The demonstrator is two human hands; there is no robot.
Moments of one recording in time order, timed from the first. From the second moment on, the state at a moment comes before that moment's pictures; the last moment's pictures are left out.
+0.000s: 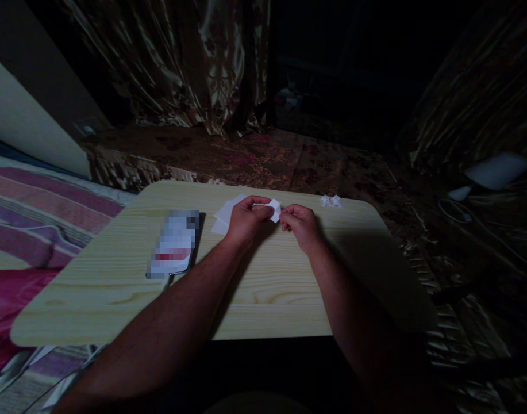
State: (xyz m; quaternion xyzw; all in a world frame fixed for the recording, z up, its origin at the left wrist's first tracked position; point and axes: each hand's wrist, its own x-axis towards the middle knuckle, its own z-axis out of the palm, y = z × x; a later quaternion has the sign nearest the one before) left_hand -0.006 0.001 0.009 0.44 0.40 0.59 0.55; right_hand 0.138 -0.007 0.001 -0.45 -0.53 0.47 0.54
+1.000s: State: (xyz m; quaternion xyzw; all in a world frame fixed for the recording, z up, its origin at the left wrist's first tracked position) left_hand -0.005 -0.001 0.004 0.56 0.36 0.56 0.50; right_hand 0.139 -0.007 0.003 -0.43 -0.56 0.42 0.57
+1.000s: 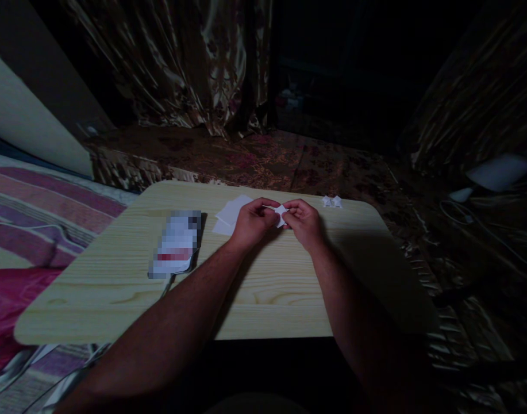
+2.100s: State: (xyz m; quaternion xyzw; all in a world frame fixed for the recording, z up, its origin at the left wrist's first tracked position) left_hand -0.004 -0.002 0.004 0.56 0.37 0.55 0.49; right_hand 0.140 -0.006 0.000 -0.44 -0.56 0.42 0.56
